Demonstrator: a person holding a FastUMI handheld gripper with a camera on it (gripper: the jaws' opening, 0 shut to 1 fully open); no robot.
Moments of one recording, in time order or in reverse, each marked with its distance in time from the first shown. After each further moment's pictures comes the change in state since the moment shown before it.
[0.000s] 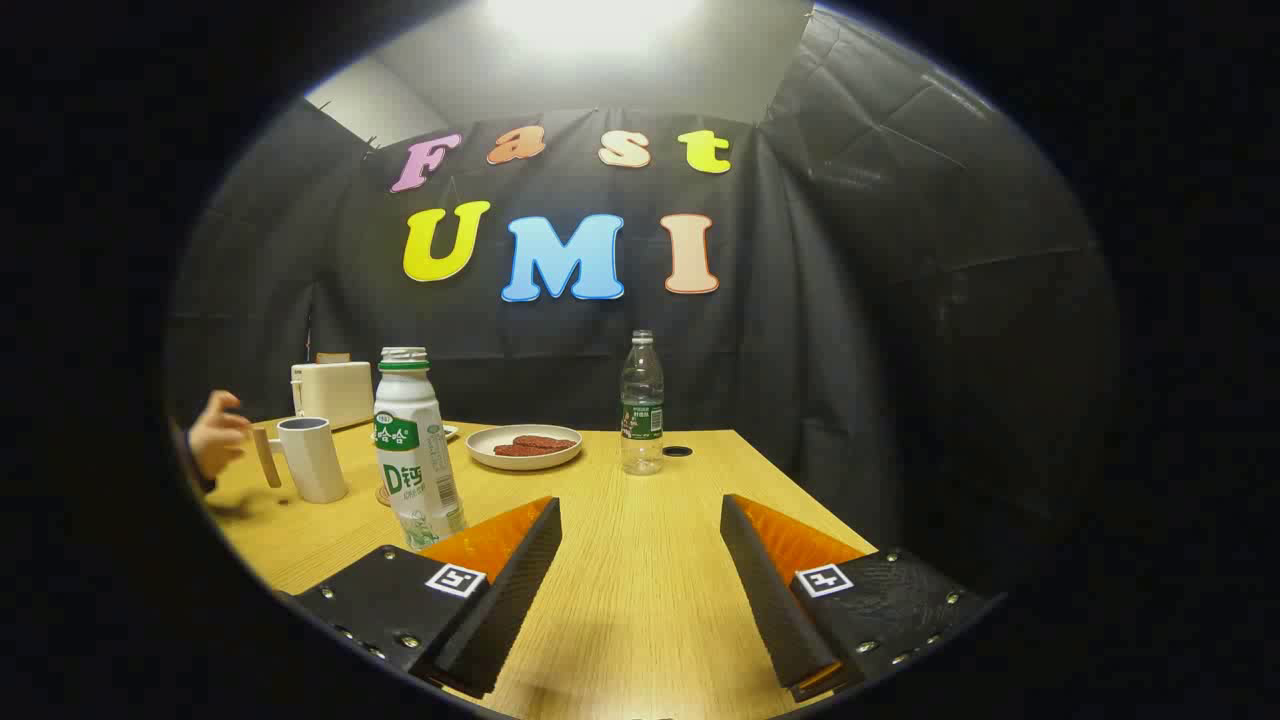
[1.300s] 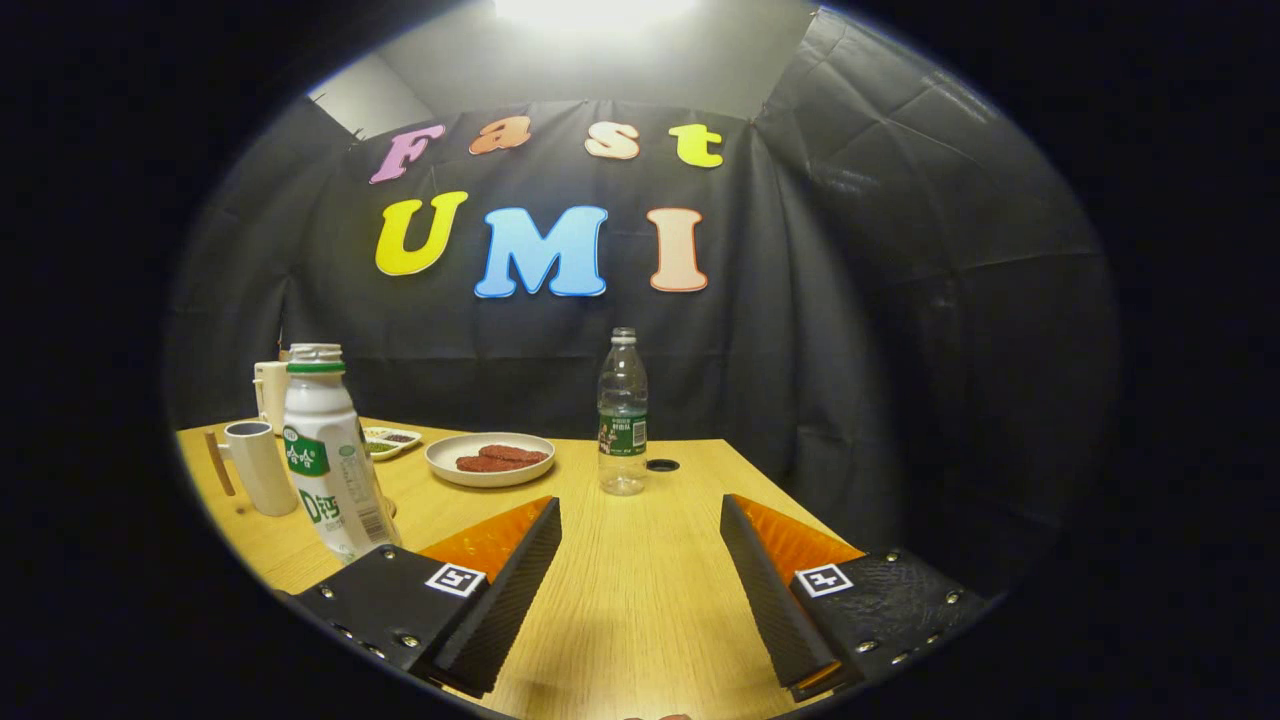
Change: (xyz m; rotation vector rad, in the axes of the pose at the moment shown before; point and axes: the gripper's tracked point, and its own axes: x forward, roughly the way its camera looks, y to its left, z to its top) arm 0.064 -0.008 0.018 0.002 -0.033 -0.065
